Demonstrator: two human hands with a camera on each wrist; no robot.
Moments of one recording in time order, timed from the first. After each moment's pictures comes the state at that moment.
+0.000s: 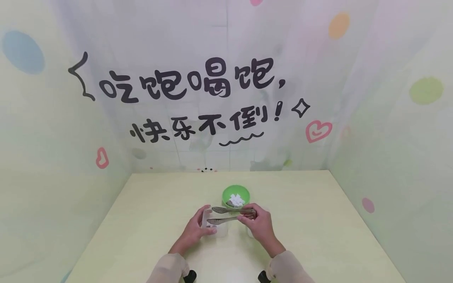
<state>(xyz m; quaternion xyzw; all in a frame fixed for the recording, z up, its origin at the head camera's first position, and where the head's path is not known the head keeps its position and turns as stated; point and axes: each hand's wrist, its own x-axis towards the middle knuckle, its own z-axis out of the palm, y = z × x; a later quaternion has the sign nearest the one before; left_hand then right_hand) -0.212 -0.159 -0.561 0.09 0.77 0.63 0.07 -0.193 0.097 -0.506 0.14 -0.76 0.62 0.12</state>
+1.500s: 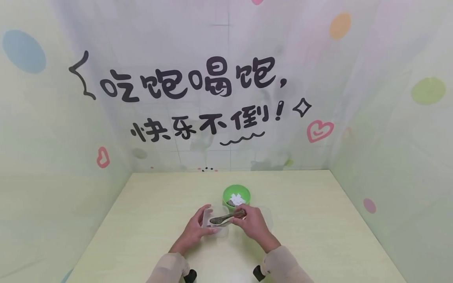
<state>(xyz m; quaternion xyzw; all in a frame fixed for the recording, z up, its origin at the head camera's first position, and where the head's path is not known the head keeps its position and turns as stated) -0.195 -0.155 -0.525 0.10 0.77 0.62 0.07 -0.203 0.080 -0.495 0.15 -0.87 0.47 0.03</state>
